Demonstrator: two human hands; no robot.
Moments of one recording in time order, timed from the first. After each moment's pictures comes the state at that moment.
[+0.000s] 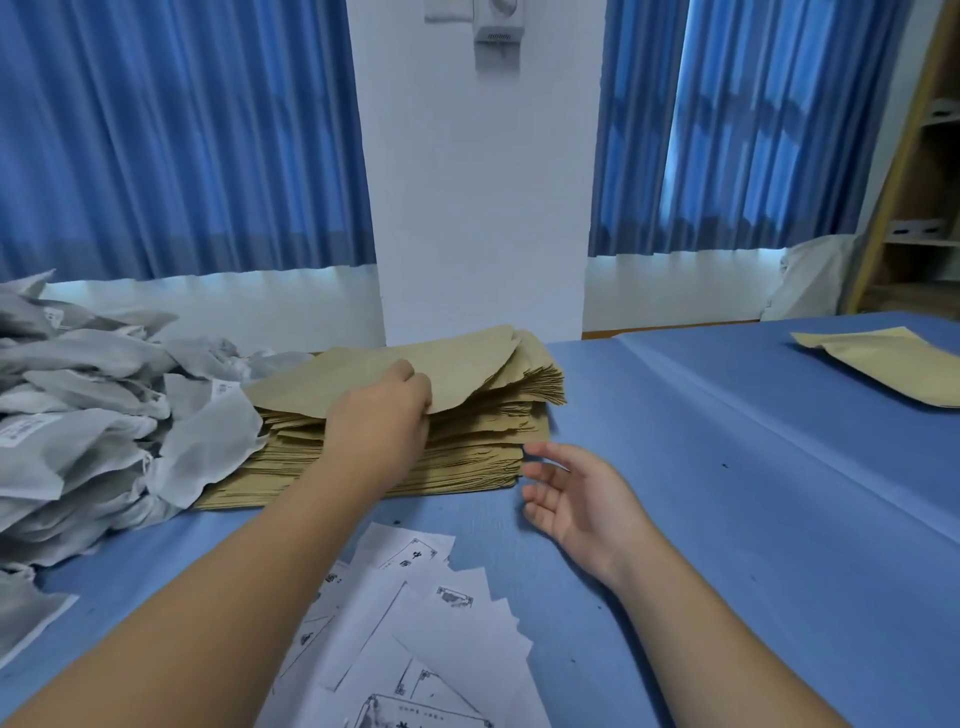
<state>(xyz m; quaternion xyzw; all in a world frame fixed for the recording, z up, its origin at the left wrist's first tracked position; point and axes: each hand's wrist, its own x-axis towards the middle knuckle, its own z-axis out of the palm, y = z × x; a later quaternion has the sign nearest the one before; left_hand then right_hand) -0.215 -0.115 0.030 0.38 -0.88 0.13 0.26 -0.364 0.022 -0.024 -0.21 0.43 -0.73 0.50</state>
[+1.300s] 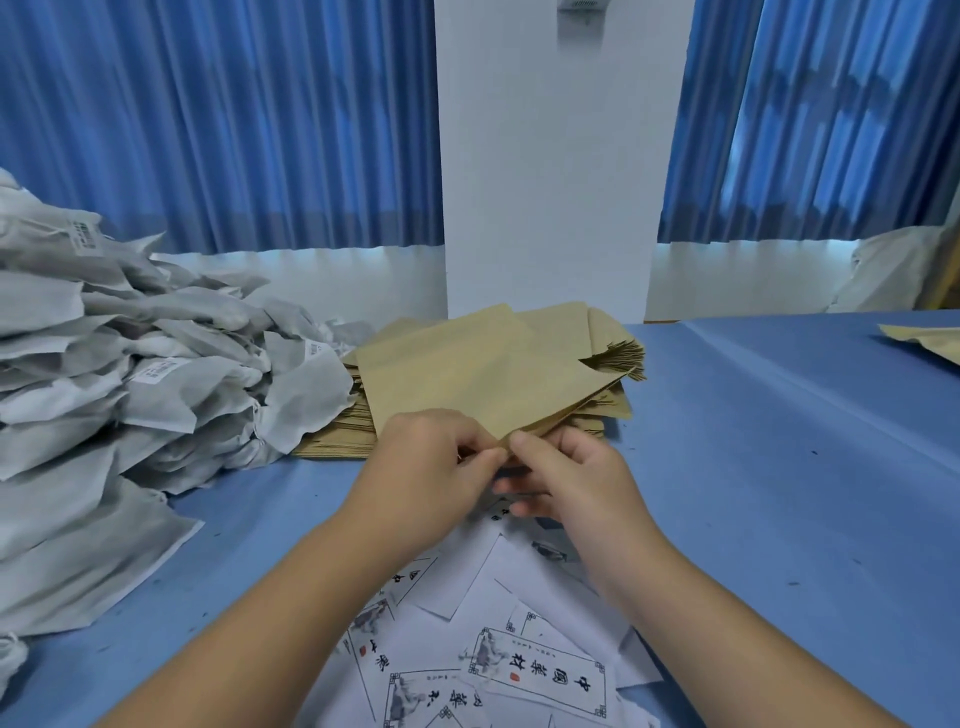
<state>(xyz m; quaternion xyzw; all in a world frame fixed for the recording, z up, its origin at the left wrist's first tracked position) -0.126 -0.049 0.016 0.27 -0.87 -0.14 0.38 -0.251 0.026 -0.003 -0.37 0.55 -0.67 0.35</state>
